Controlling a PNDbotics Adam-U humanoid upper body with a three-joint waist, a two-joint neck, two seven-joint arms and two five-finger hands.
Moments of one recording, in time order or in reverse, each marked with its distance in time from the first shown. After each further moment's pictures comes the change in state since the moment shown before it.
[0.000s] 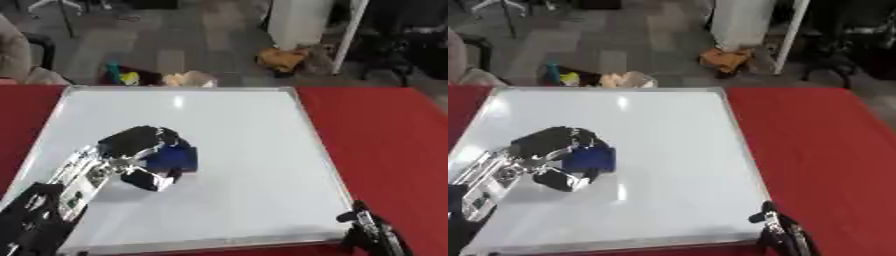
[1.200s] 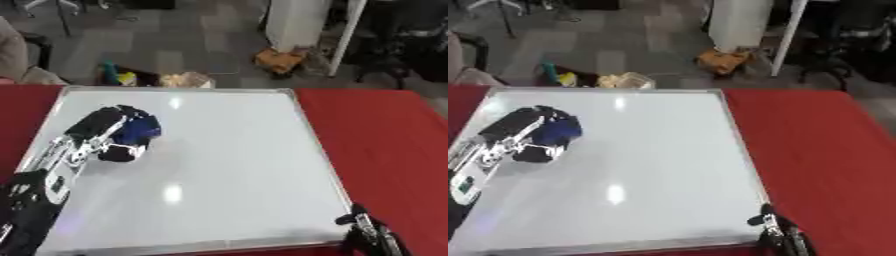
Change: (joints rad) left arm -0.089 -0.033 0.153 0.285 -0.129 0.125 0.164; right arm 0.000 0.001 0.000 0.000 0.000 0.001 0.001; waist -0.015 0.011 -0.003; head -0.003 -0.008
